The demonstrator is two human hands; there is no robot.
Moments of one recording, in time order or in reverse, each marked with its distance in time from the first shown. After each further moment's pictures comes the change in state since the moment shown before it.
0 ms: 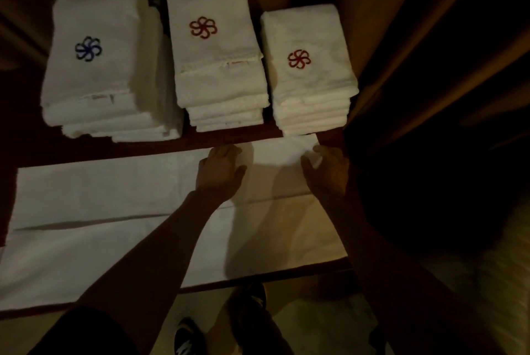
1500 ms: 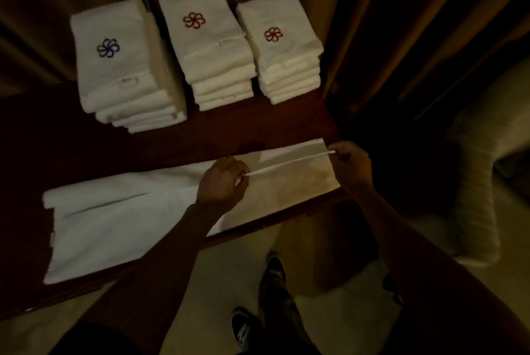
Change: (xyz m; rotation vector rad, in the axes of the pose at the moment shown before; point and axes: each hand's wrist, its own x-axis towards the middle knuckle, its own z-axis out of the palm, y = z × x) left_hand -0.138 -0.013 -0.034 -0.078 0.079 0.419; right_hand -0.143 0.046 -0.073 0.335 0.066 0.105
